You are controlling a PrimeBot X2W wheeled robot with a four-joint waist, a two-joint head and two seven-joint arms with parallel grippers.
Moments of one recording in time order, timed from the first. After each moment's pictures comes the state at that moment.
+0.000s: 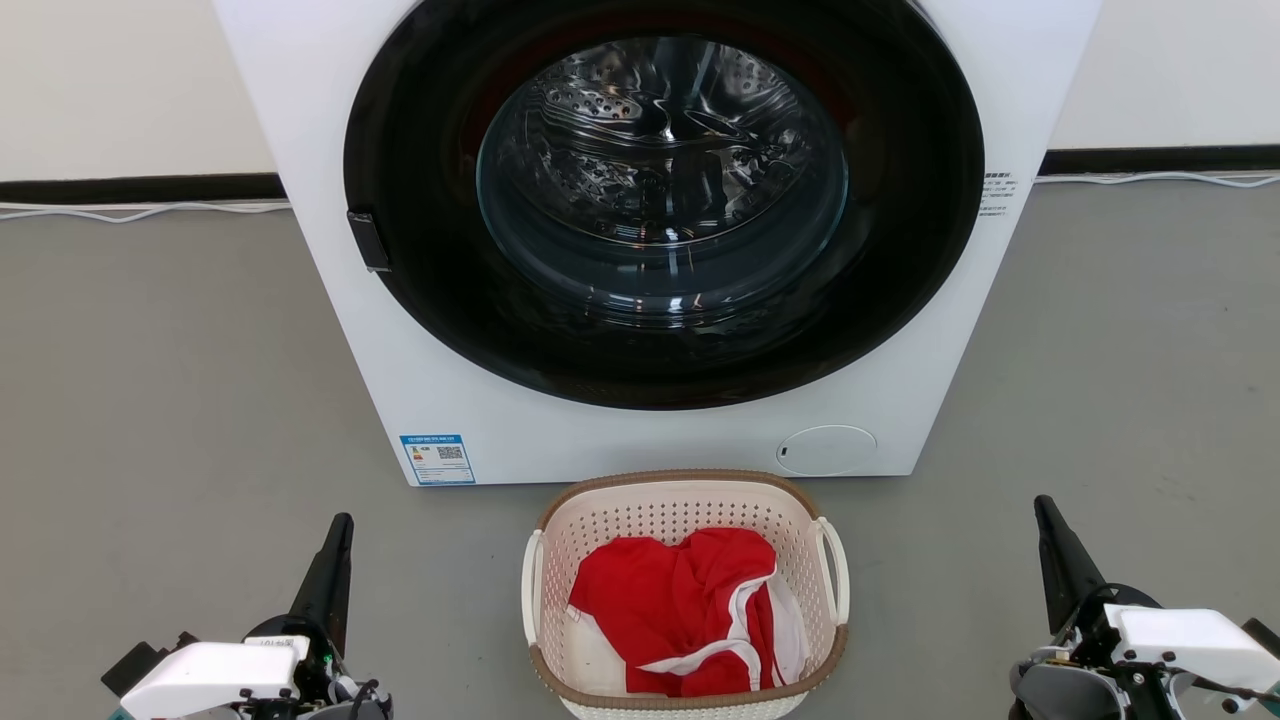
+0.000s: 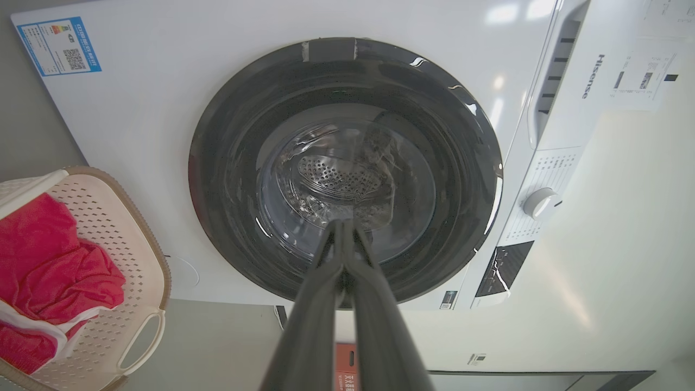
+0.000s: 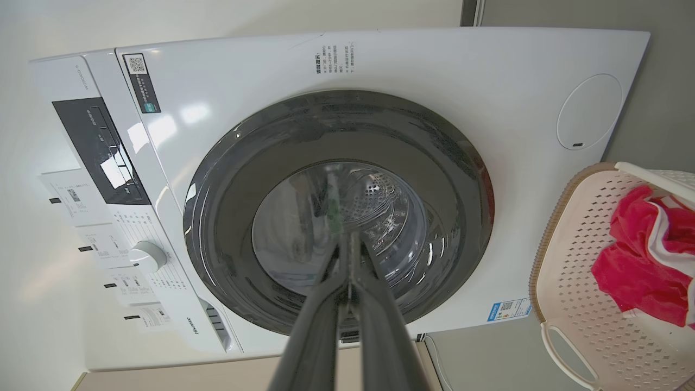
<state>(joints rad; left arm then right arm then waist) -0.05 0.04 0.08 0.27 -1.61 -0.12 0.11 -0.07 -0.04 -0.13 0.27 1.60 0.12 0.11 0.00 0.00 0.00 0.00</state>
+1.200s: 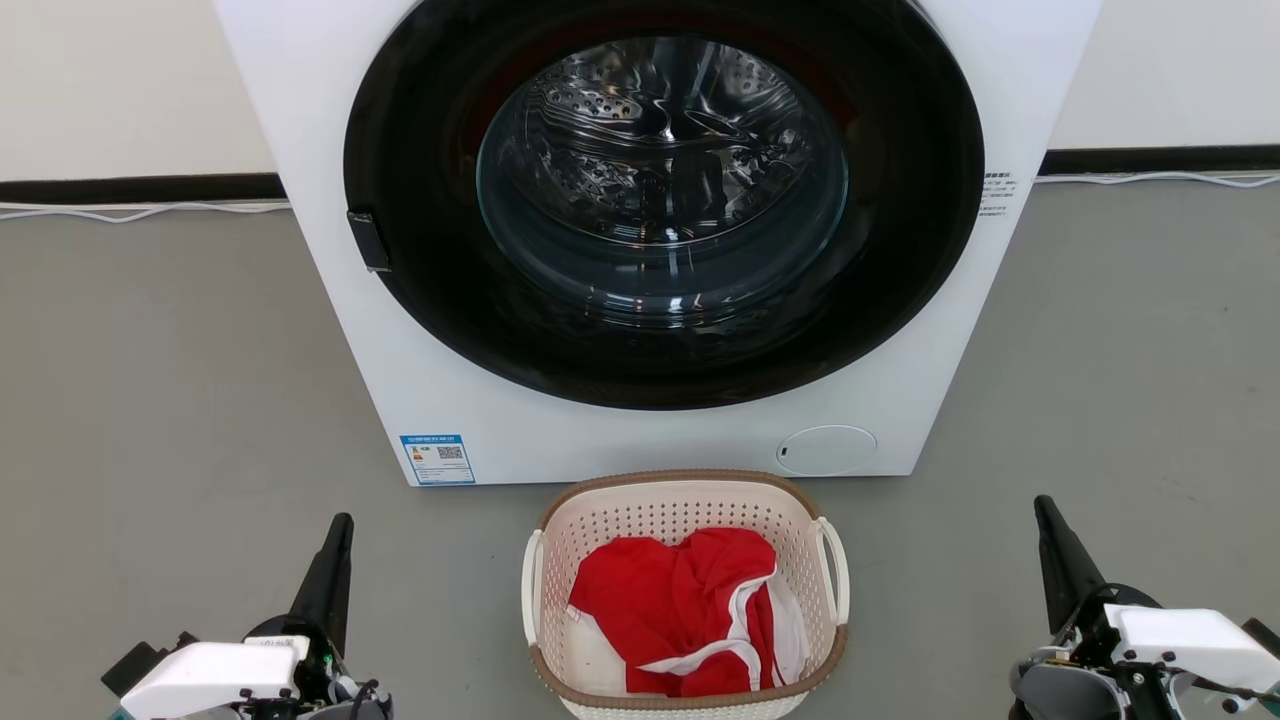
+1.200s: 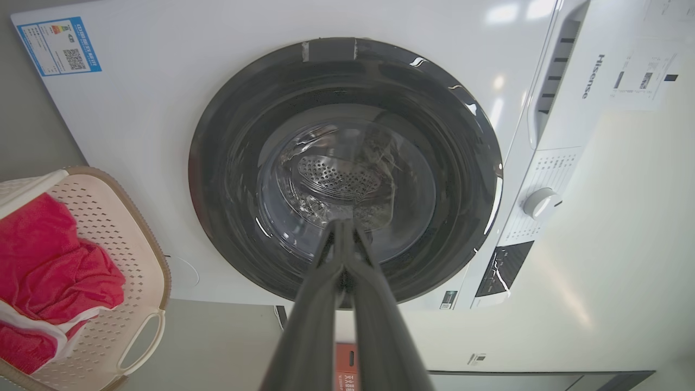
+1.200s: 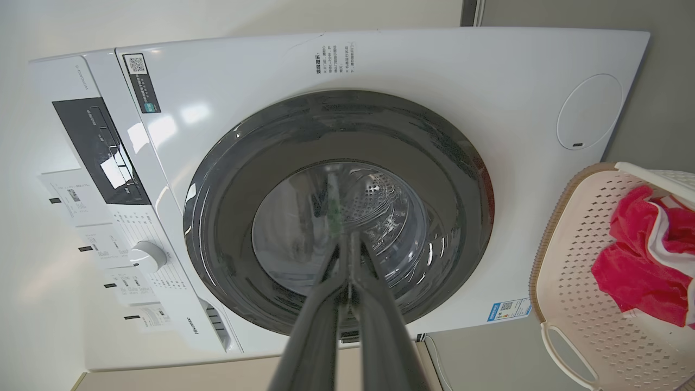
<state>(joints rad) -0.05 0.04 0.08 0.27 -1.61 -0.12 0.11 -0.07 -0.04 -0.13 0.27 1.60 0.12 0.11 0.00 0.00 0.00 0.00</state>
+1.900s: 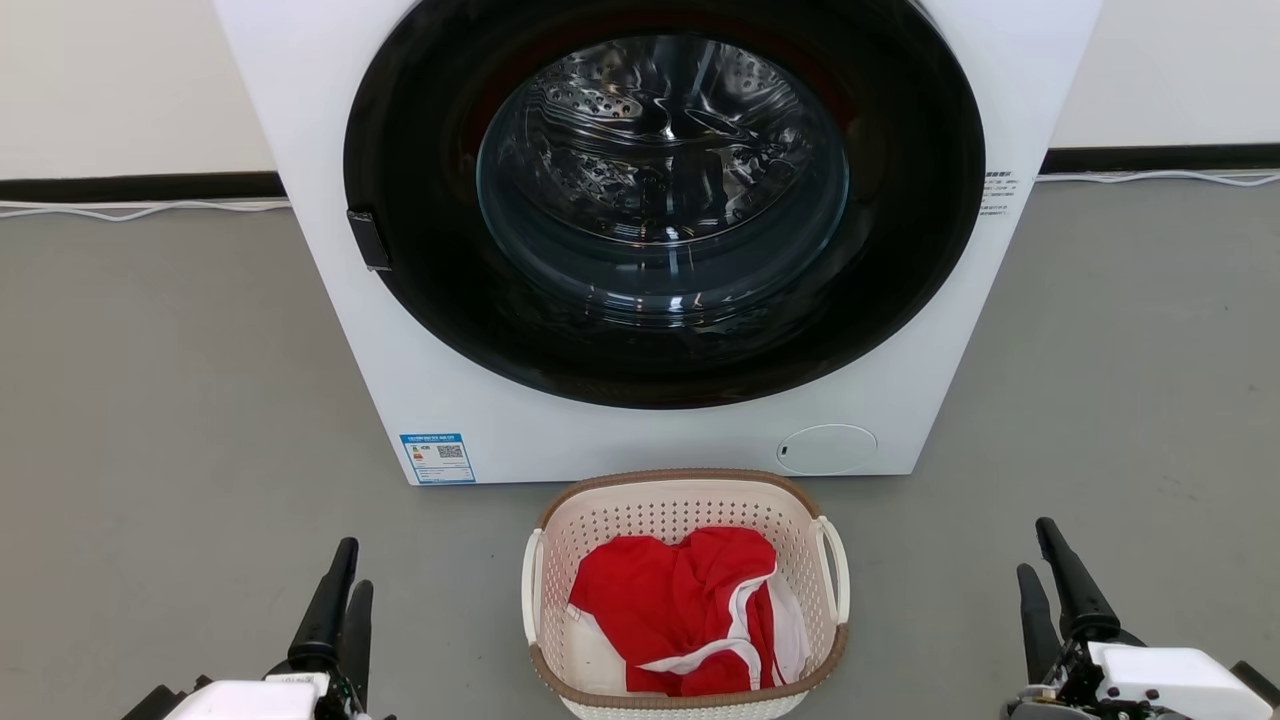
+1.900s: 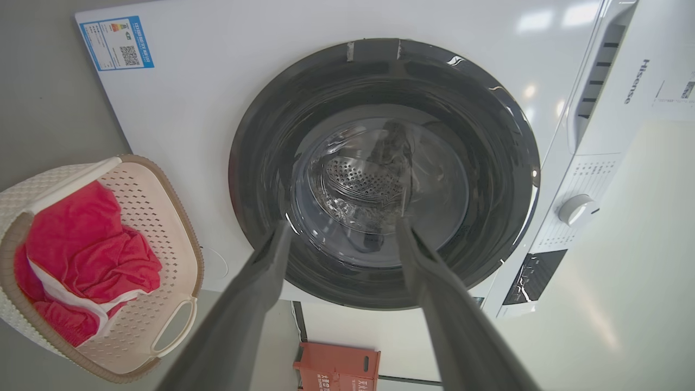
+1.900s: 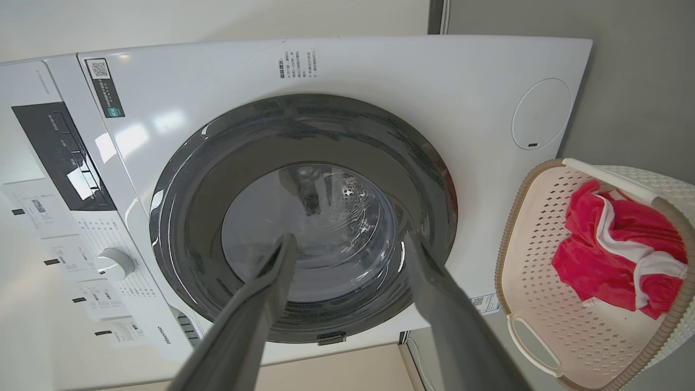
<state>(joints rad) -0.01 0.03 0.06 0.30 -1.60 -0.12 0.06 -0.02 -0.03 -0.11 0.29 1.59 0.12 0.07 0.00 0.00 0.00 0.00</state>
